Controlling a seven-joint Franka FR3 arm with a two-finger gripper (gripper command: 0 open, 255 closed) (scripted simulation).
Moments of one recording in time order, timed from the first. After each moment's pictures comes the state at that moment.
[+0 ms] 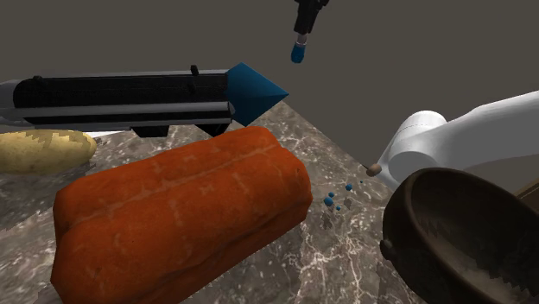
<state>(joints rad) 0.07 -0.74 0.27 -2.03 0.22 1.42 0.20</state>
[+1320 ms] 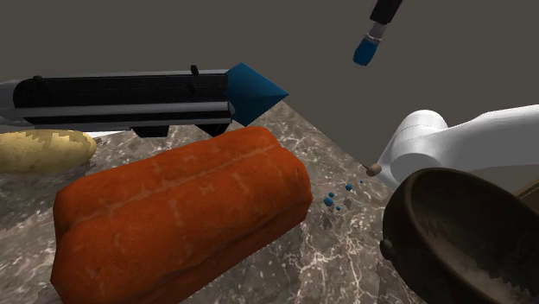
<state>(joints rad) 0.12 -0.90 0.35 -1.89 0.32 1.17 0.39</state>
